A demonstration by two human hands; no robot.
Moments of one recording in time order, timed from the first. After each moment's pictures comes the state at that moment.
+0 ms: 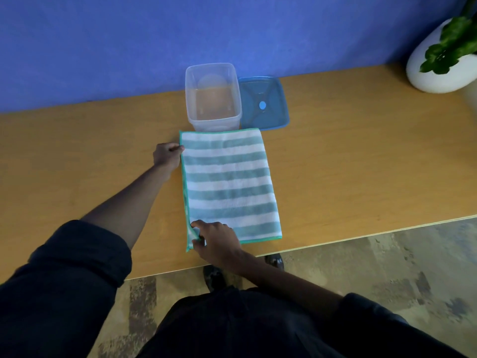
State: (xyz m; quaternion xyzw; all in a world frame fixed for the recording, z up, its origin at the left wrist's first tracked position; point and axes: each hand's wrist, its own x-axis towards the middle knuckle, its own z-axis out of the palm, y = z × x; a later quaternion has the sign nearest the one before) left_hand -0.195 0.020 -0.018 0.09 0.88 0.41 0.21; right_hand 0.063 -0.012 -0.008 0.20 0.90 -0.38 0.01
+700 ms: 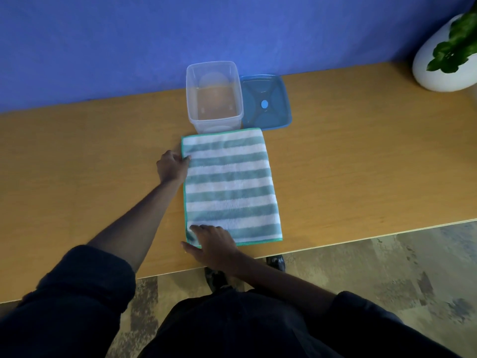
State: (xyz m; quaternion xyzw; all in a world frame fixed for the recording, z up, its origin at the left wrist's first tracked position) left_hand -0.164 0.010 -0.022 0.10 0.92 0.34 0.15; right_hand 0.054 -0.017 -0.024 0.16 0.93 -0.34 0.04
